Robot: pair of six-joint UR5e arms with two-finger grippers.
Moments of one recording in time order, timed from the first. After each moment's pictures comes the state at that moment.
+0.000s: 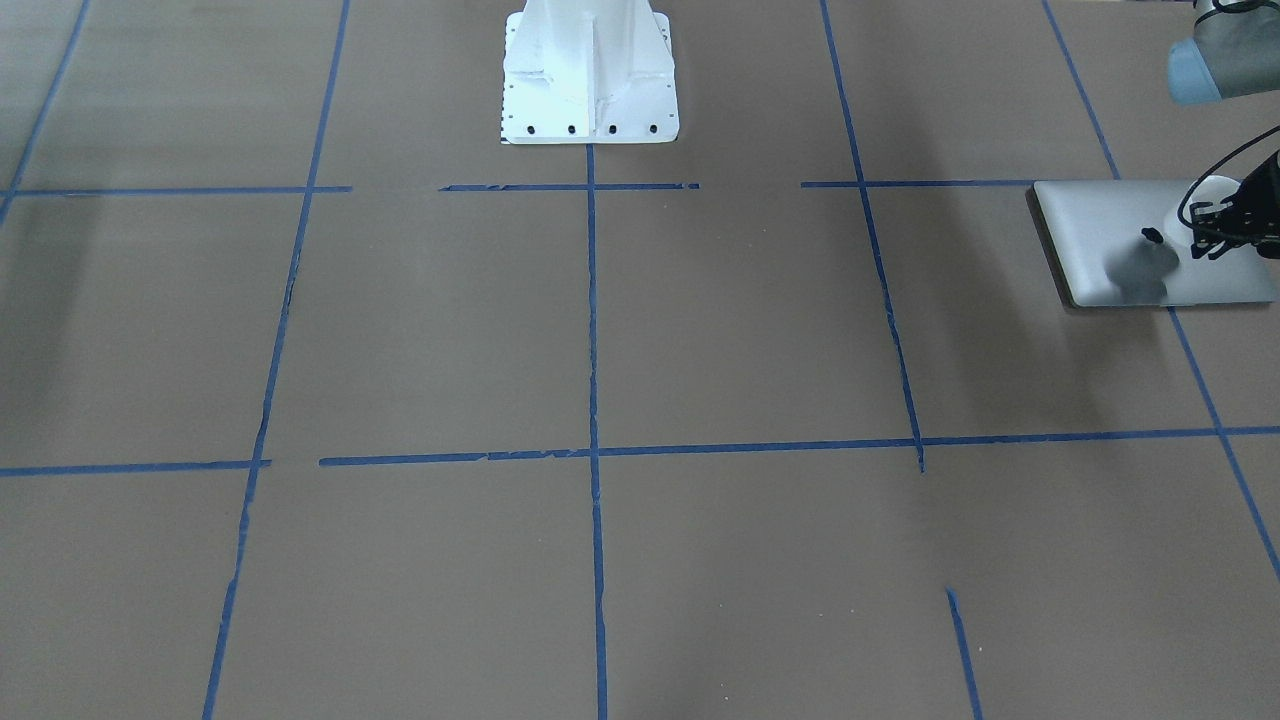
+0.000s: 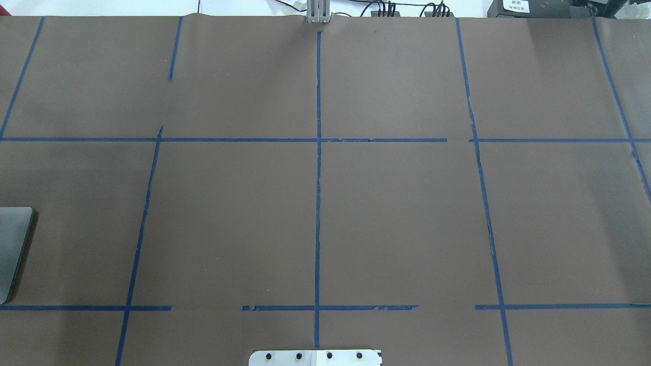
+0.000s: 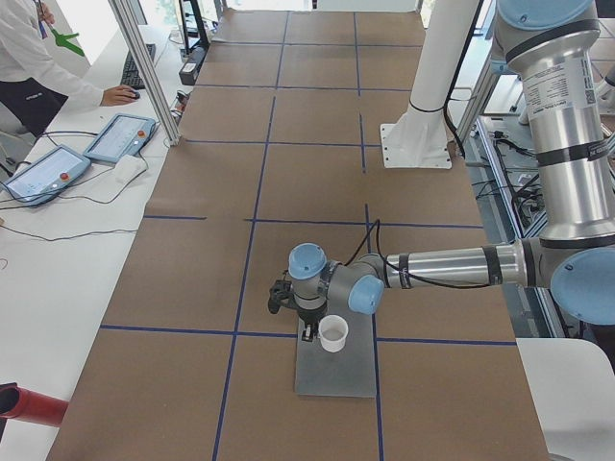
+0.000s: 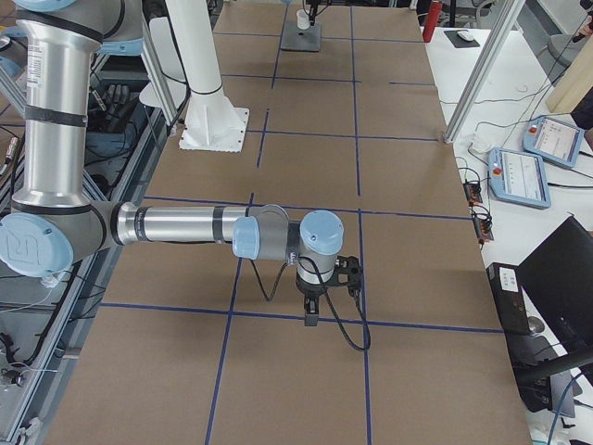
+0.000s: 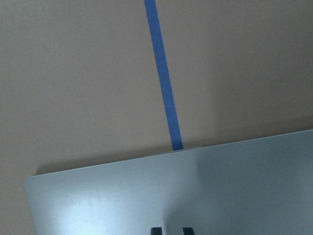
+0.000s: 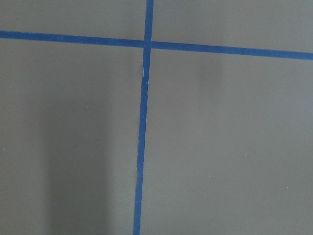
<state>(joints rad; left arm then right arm) -1.20 -1.32 -1.62 -2.00 -2.20 -0.24 1.54 -1.71 1.75 -1.64 2.28 -0.05</state>
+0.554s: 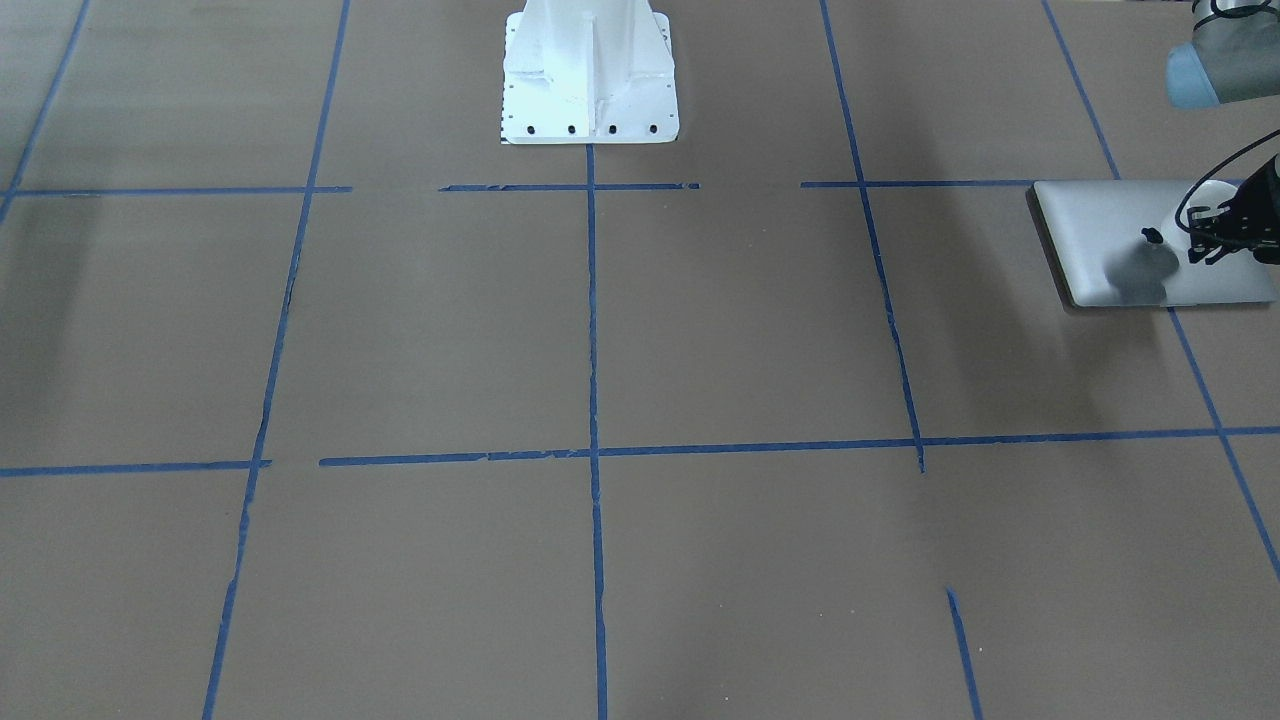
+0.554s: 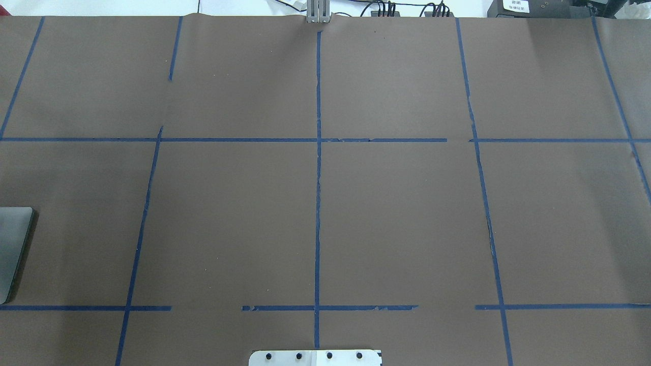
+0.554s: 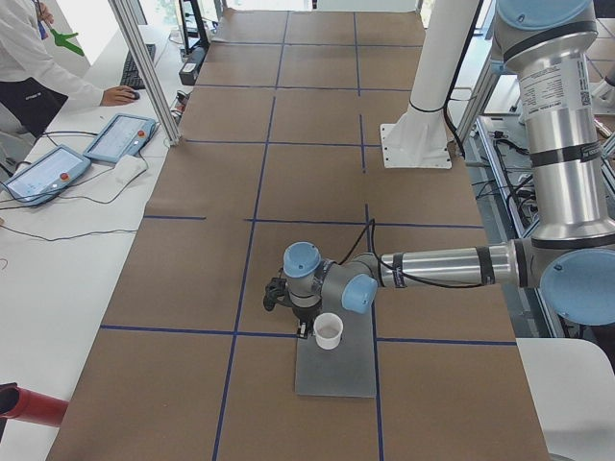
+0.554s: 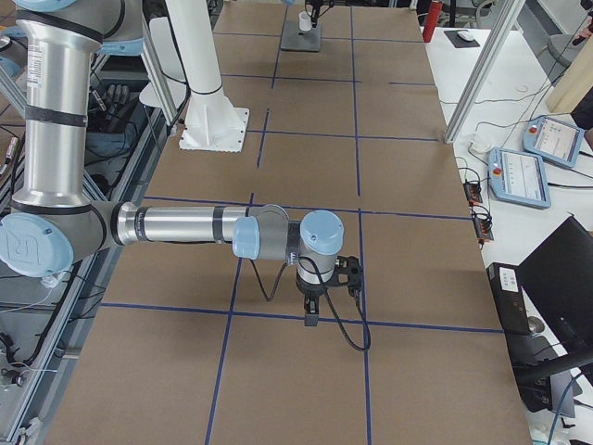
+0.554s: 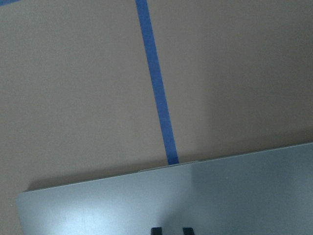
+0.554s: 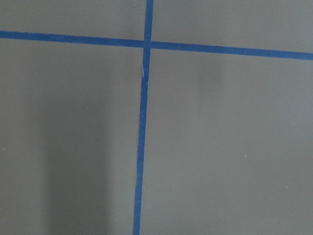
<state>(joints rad) -1.19 -1.35 -1.60 -2.01 -2.20 -0.24 1.54 -1.71 1.75 -1.64 2.28 -0.05</state>
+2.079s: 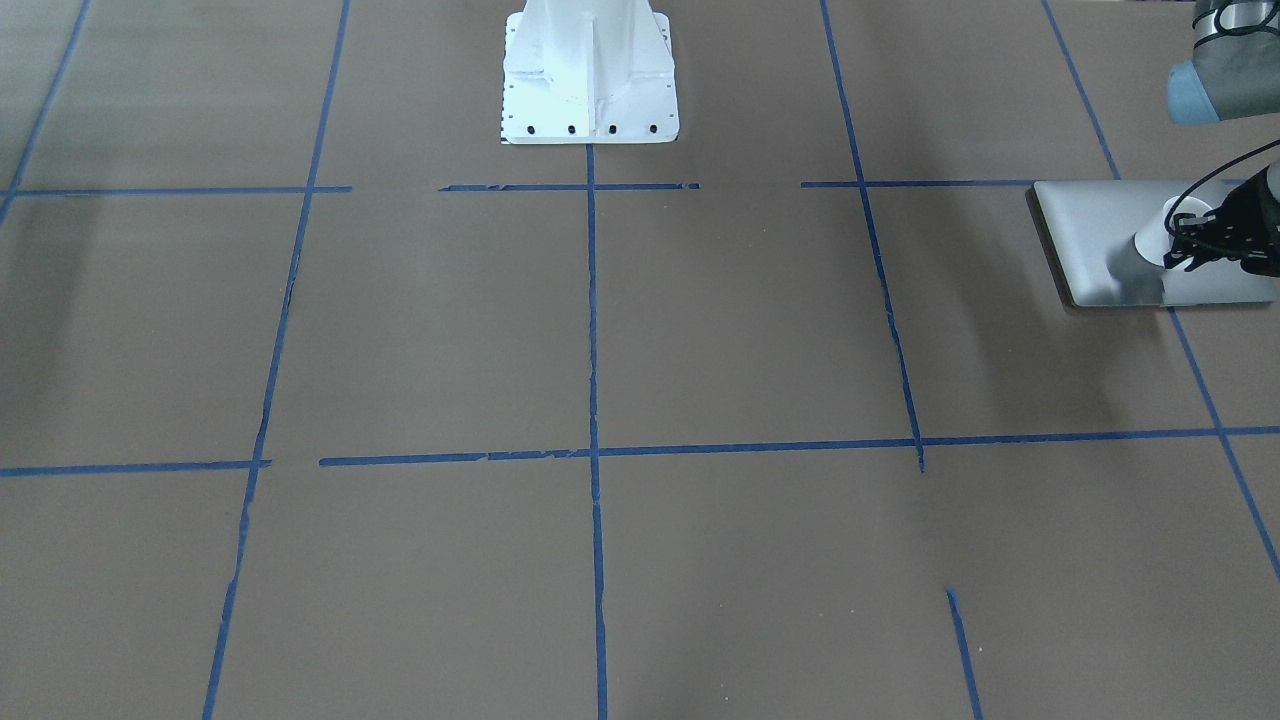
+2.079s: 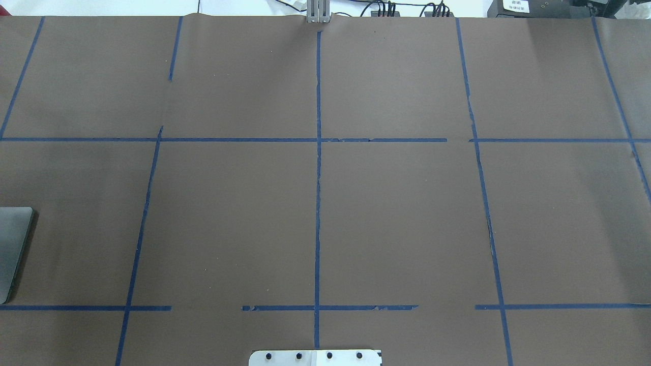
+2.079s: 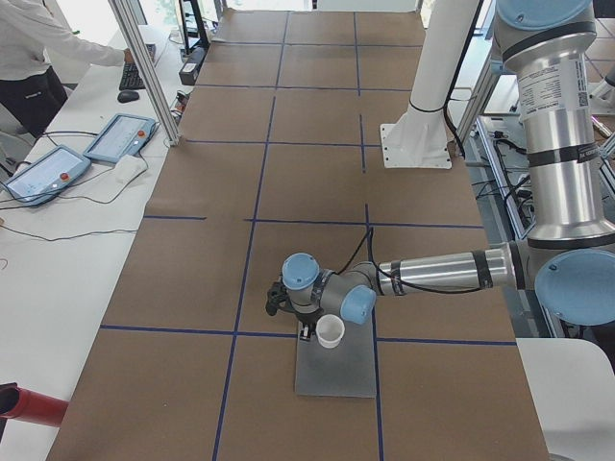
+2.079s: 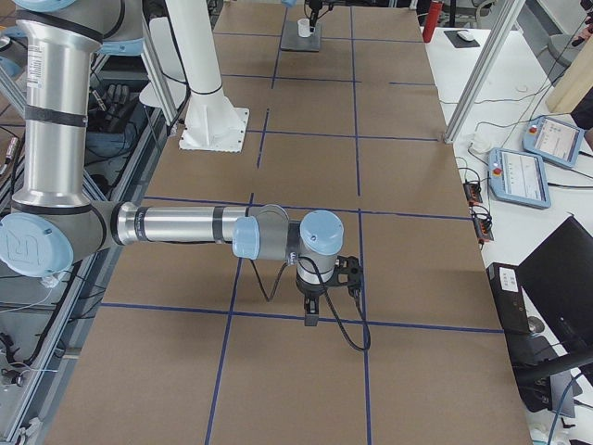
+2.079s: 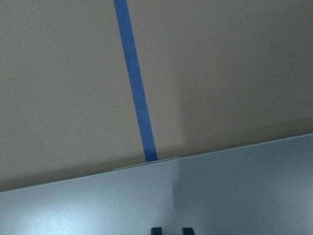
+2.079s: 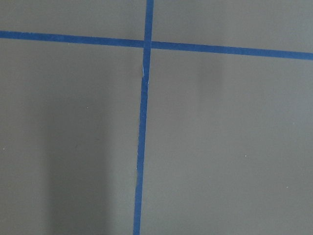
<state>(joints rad) -1.19 -1.36 -1.54 -2.07 -2.30 -0.25 1.54 -1.71 1.75 -1.64 2.28 -0.05</state>
